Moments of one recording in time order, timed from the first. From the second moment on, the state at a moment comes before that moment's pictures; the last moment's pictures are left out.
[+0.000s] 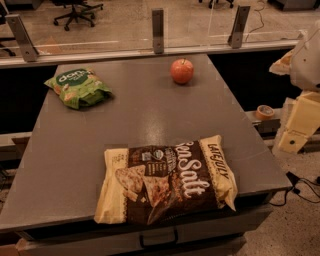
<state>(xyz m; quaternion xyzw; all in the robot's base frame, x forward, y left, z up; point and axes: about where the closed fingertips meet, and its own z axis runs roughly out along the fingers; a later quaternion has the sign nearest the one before) 0.438 -0.217 0.976 -0.60 0.78 -0.03 0.16</state>
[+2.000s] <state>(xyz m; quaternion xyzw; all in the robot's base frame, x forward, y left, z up) 0.735 -0.150 0.904 -0.52 0.75 0.10 0.39</state>
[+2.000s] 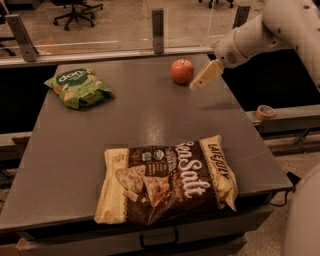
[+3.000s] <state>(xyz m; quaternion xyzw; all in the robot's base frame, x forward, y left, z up) 0.812 -0.111 0.851 -0.42 0.78 0.23 0.40</state>
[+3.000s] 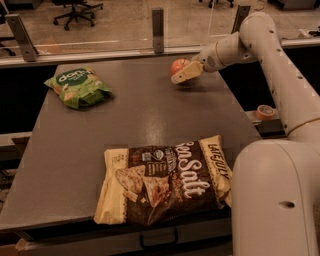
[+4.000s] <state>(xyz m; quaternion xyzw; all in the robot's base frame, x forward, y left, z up) 0.708 -0.070 0.915 -0.53 0.67 0.38 0.36</state>
